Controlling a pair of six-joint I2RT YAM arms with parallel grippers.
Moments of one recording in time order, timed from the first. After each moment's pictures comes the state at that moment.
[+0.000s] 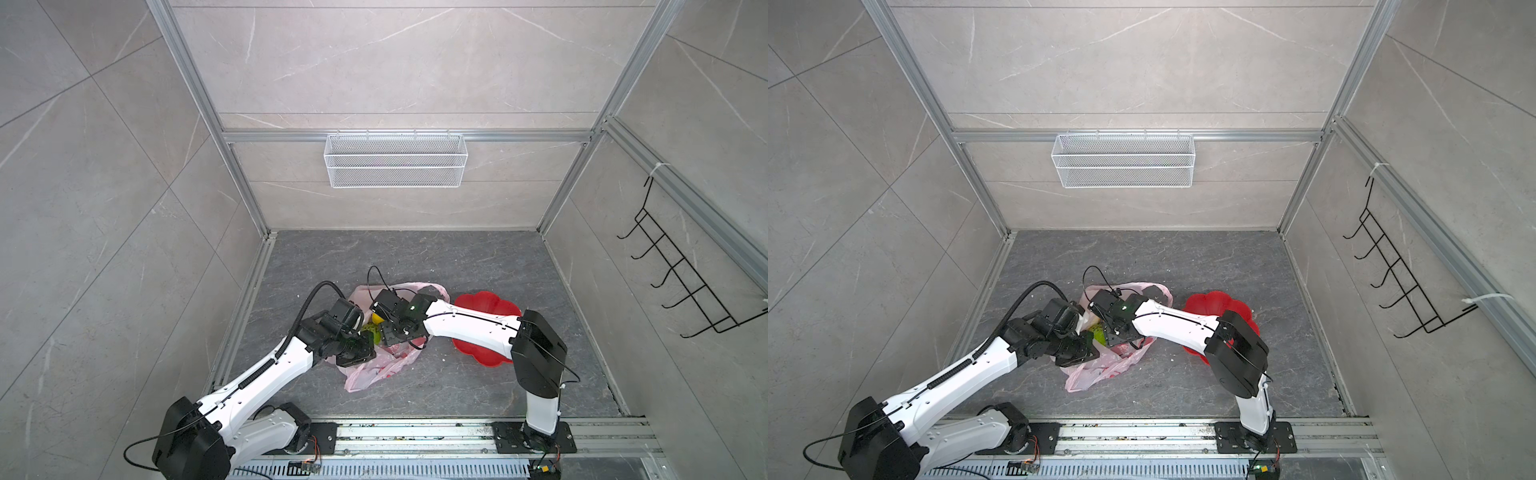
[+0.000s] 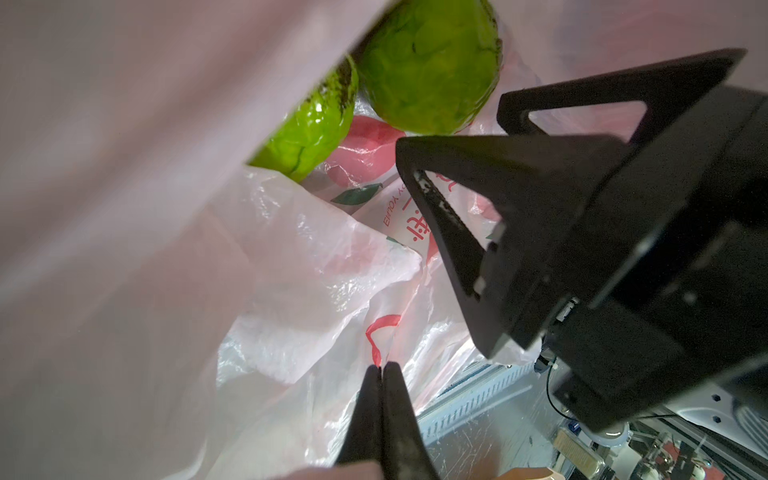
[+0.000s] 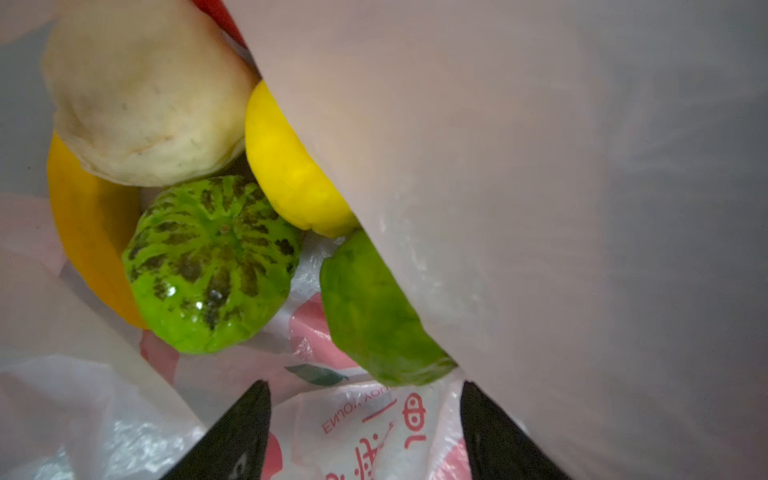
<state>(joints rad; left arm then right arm) -0.65 1.10 0.79 -0.78 0.35 -0.76 1.00 1.94 1.52 -0.83 0.19 0.64</state>
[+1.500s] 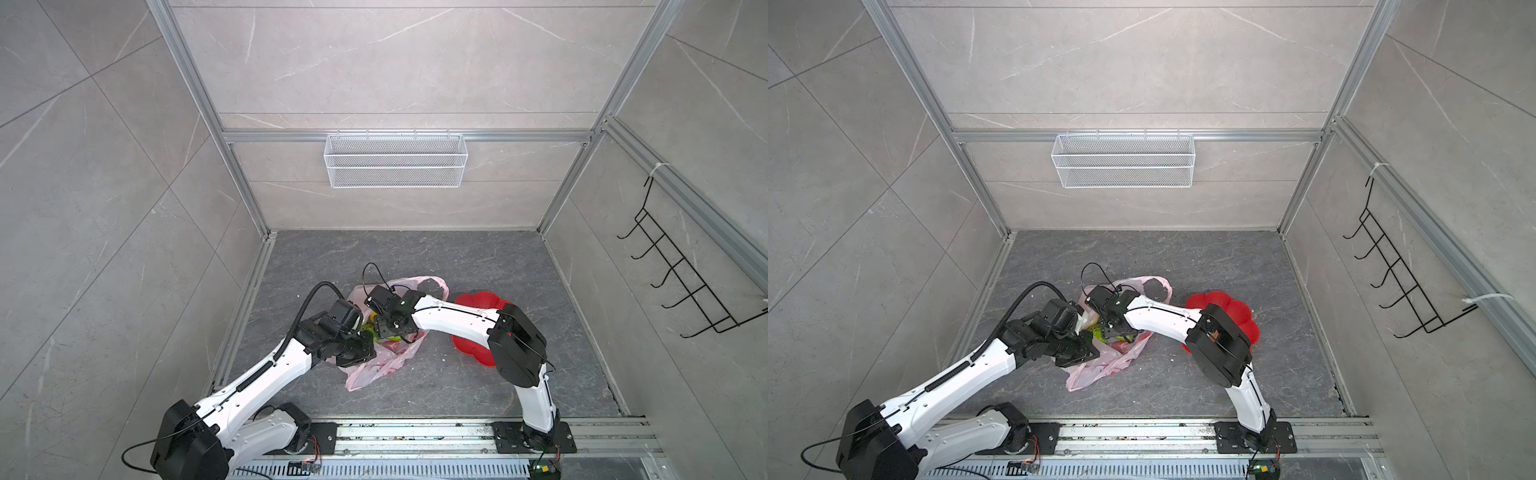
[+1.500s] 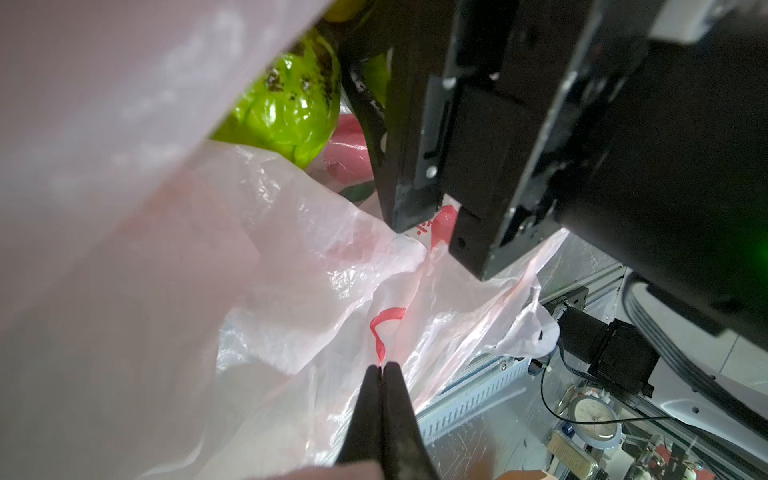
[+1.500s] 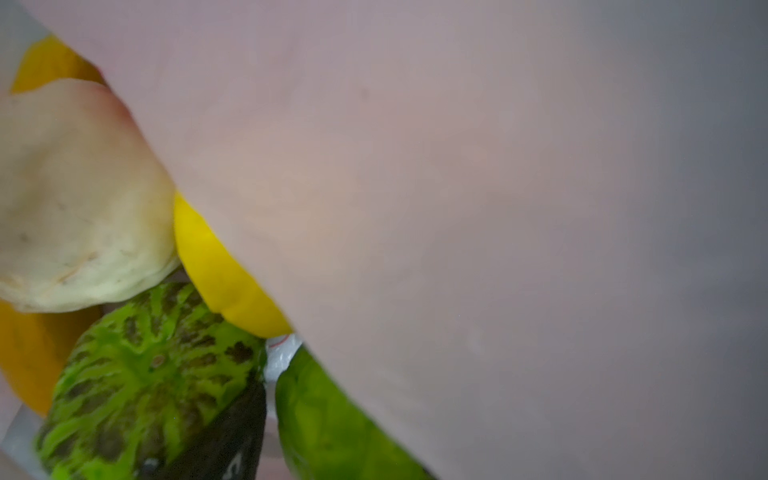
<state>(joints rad) -0.65 1.09 0.78 -0.77 0.35 -0.78 0.97 2.08 1.60 -0.78 0.21 0.71</state>
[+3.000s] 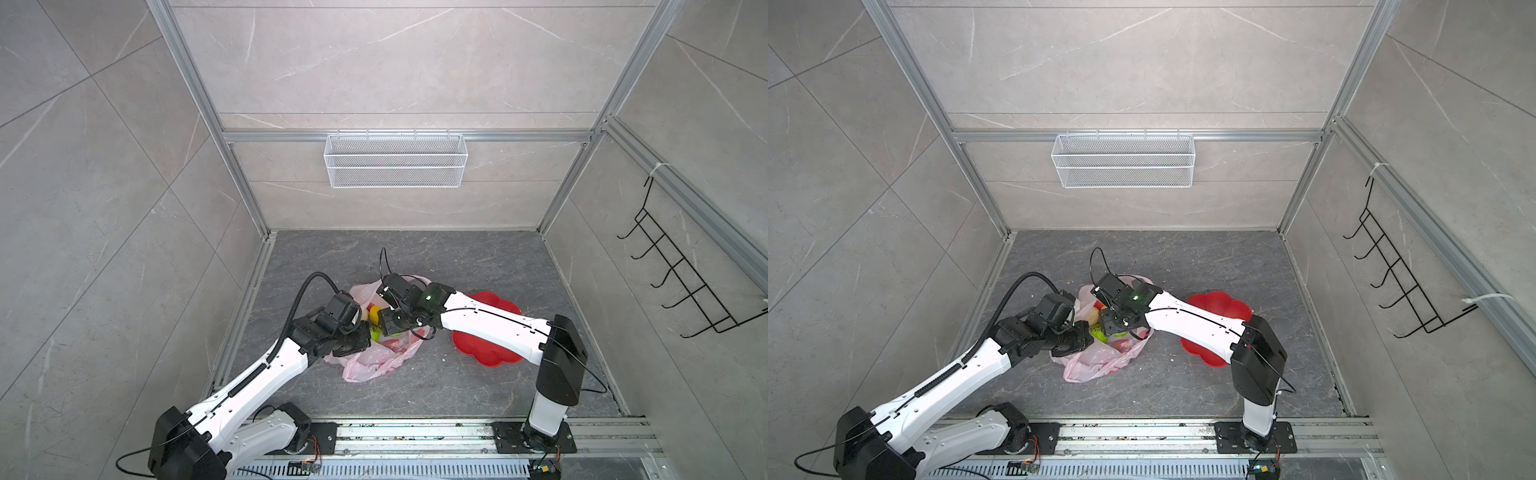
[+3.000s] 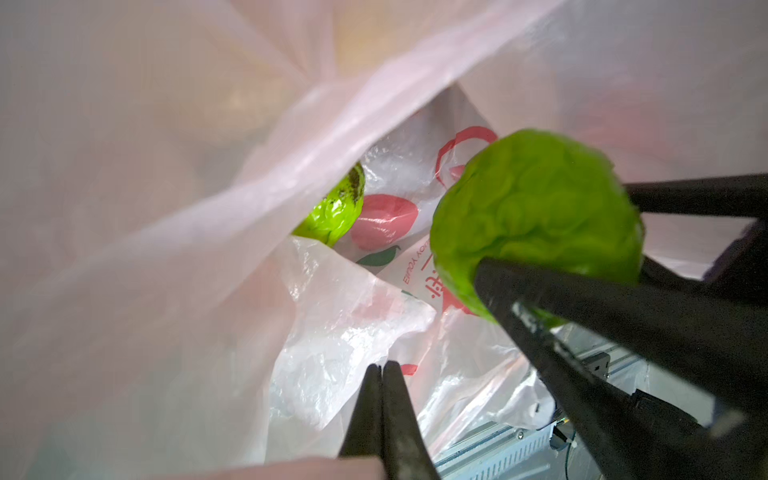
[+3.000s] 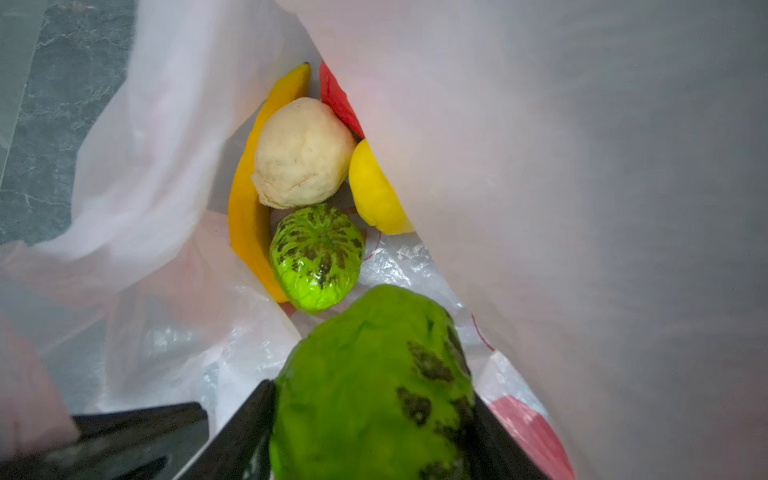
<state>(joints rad) -0.65 1.07 0.86 -0.78 0.16 -0.79 0.98 1.80 1.56 -0.84 0.06 0.57</state>
